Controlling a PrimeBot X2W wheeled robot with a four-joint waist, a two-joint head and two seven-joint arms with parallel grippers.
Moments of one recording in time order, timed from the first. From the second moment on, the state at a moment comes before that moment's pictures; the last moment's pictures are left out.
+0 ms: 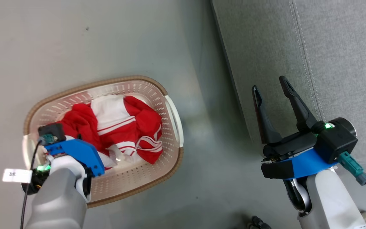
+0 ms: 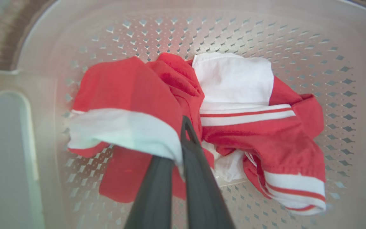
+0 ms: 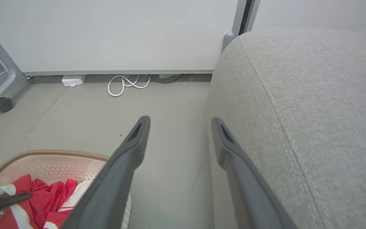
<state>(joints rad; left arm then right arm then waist) -0.72 0.11 -0.09 1.27 -0.36 0.01 -0.10 -0.33 -0.05 0.16 0.10 0.10 0.13 -0.26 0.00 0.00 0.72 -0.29</state>
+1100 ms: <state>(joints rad) -0.58 0.06 -0.64 0.79 -0.55 -0.13 -0.12 -0.17 -0.05 0.15 0.25 0.03 0.13 -0.26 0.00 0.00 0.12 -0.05</state>
